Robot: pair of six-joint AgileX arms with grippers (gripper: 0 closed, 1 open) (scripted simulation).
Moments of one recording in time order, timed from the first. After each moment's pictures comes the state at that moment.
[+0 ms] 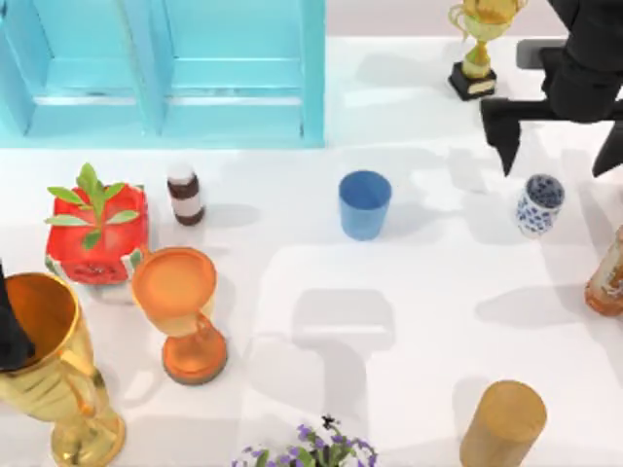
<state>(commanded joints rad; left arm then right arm) 0.00 0.00 0.00 0.00 0.00 0.00 0.19 2.33 2.05 -1.30 0.00 0.21</state>
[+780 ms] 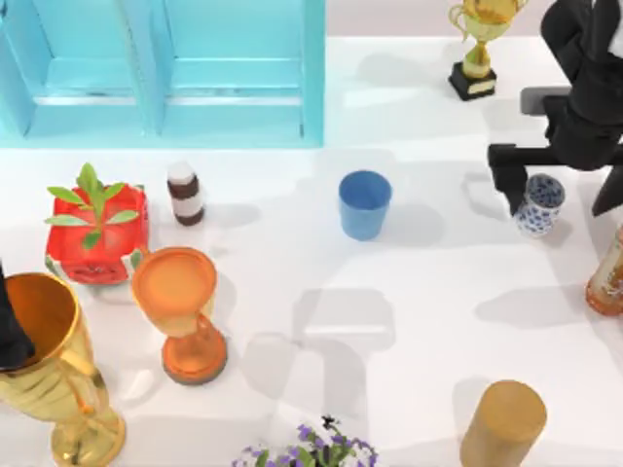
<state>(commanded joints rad) 0.00 0.00 0.00 0.00 0.00 0.00 0.16 2.28 1.80 -1.08 0.00 0.18</state>
